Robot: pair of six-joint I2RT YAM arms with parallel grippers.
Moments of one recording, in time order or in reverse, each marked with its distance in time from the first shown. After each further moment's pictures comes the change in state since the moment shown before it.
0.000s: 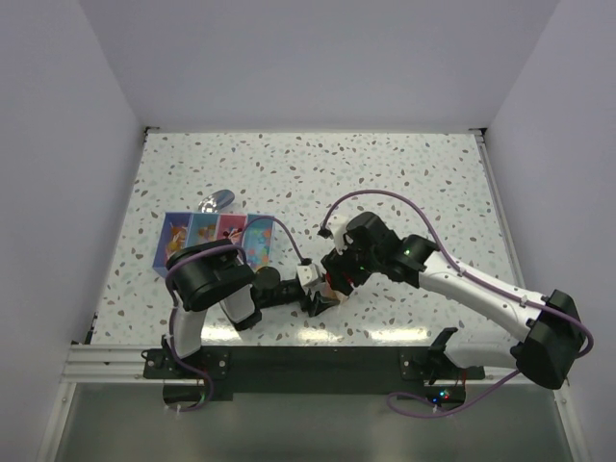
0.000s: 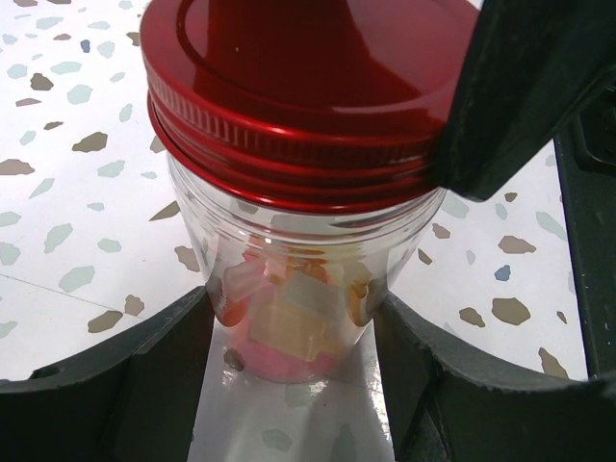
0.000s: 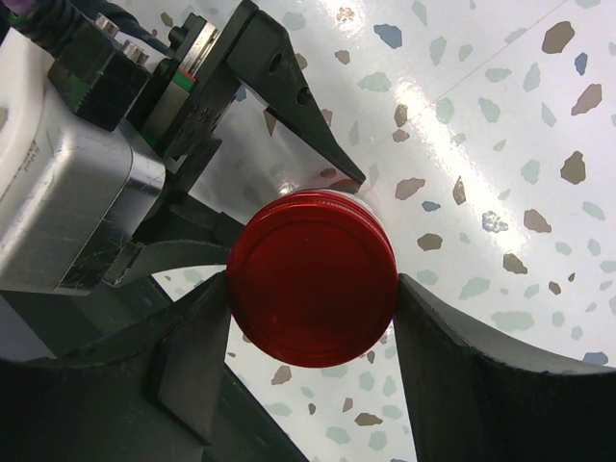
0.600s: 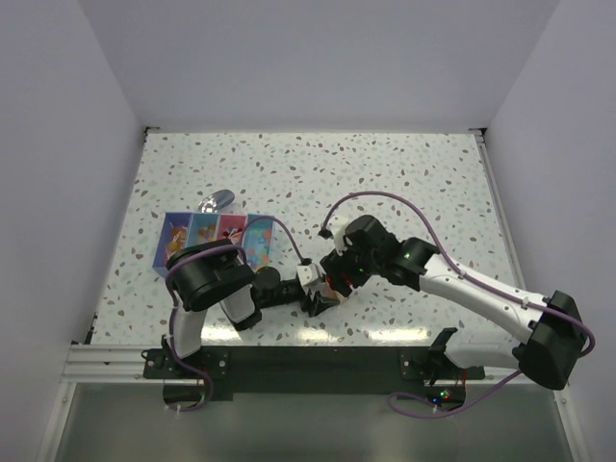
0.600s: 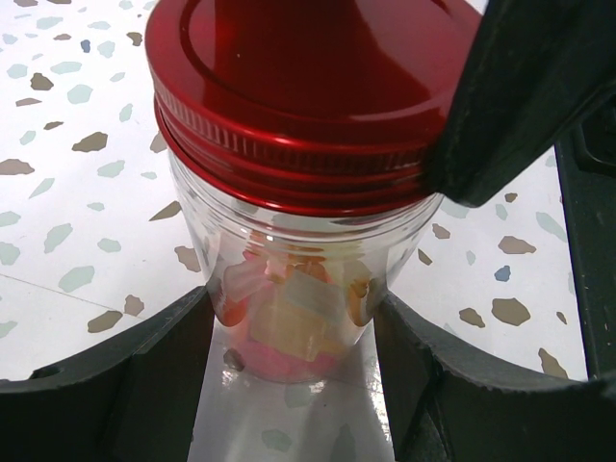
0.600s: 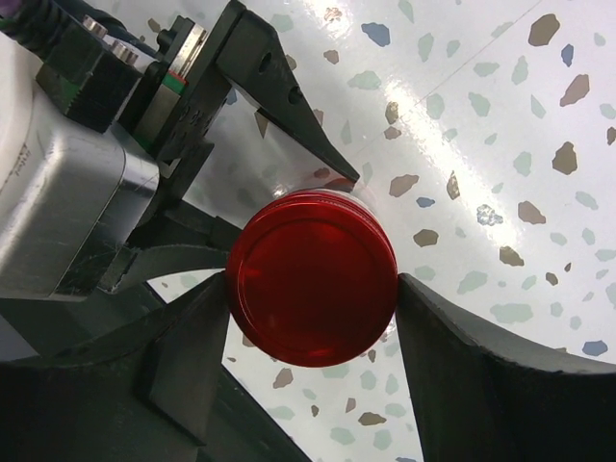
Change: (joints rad) left arm 0.000 0.000 0.000 0.000 -0.002 -0.001; right arm 0.025 -0.007 -0.006 0.003 0.054 0.033
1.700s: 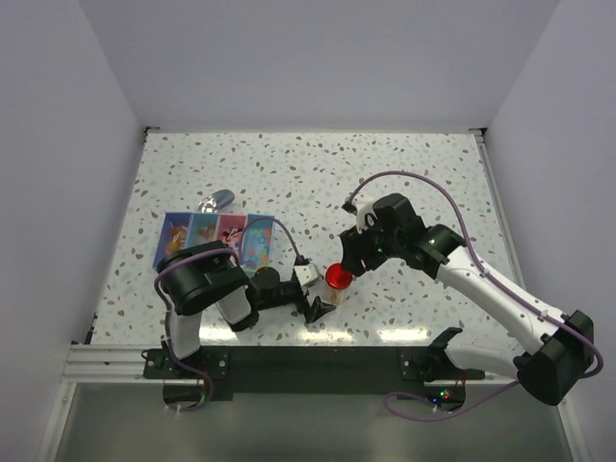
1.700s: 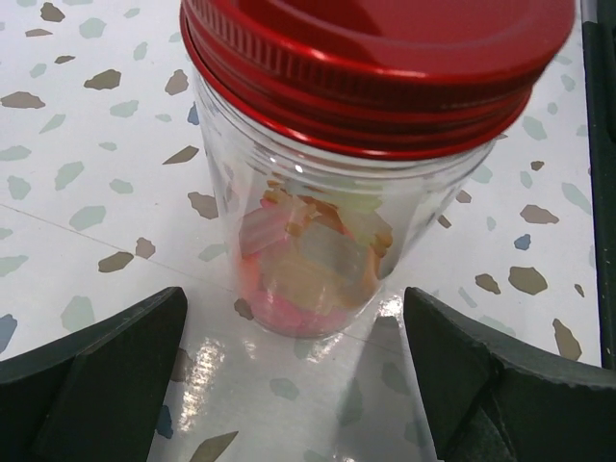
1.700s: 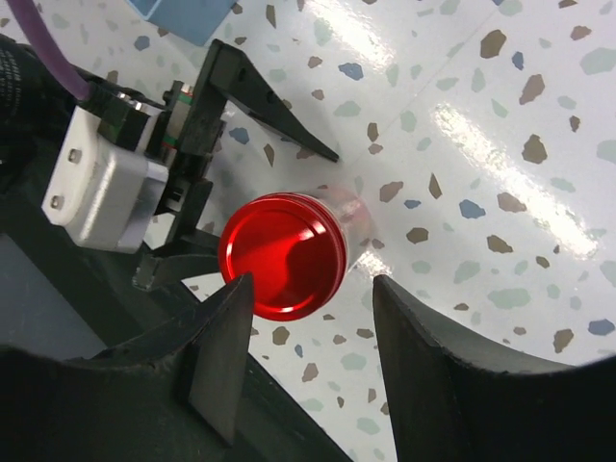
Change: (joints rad) left arm 0.000 -0.063 -0.038 -0.101 -0.050 -0.003; right arm -0.188 -0.077 0.066 -0.063 -0.145 0.066
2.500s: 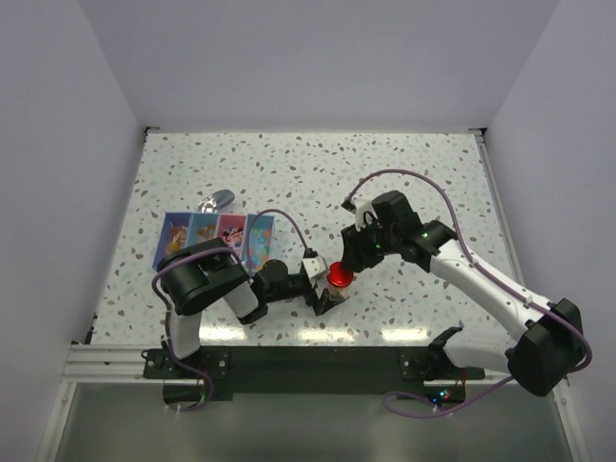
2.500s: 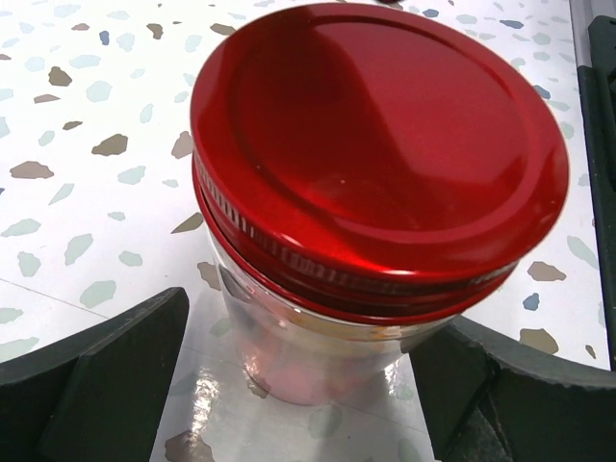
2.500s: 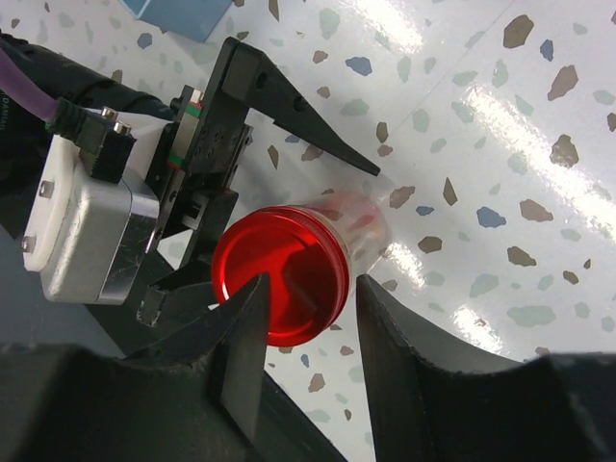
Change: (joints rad) left arm 0.002 0.000 0.111 -0.074 0.016 -0.001; right arm -0.066 0.072 -0.026 0.061 -0.114 0.003
